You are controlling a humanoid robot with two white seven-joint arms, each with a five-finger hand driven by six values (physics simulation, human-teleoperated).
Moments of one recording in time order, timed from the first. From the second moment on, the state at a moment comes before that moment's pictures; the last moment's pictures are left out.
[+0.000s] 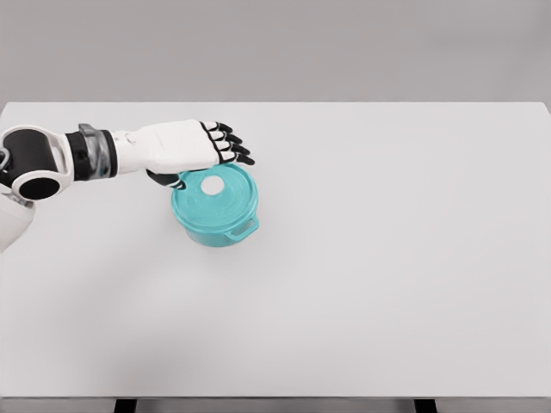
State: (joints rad) left arm -0.71 0.60 -0.59 -1.52 -0.61 -0.61 -0.61; right arm 0.05 0.00 -0.16 0.08 -0.01 -0.25 -0.17
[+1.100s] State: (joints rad) left arm -0.70 0.65 -0.61 -1.59 -0.56 -0.61 -0.61; right arm 0.05 0.00 -0.16 0.08 -0.01 -0.25 -0.17
